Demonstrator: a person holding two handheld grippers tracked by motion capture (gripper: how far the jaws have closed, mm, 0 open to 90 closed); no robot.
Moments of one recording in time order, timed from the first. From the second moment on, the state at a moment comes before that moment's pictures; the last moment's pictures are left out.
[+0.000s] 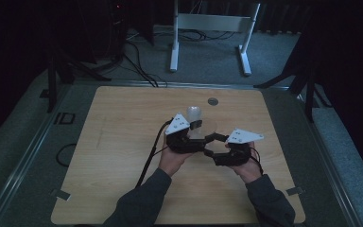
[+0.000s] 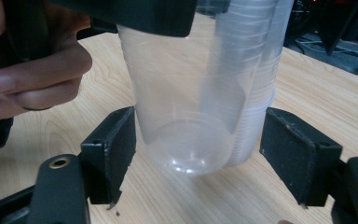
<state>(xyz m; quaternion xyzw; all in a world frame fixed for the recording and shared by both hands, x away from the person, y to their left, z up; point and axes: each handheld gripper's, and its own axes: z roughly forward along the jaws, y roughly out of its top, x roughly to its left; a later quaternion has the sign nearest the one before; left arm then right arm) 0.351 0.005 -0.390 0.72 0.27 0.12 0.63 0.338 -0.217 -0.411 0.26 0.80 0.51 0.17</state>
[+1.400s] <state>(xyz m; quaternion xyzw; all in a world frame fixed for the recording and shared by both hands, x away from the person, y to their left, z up) 0.343 0.023 -0.392 0.73 0.27 0.17 0.60 0.337 -0.237 -0.415 0.29 0.80 0.50 0.17</state>
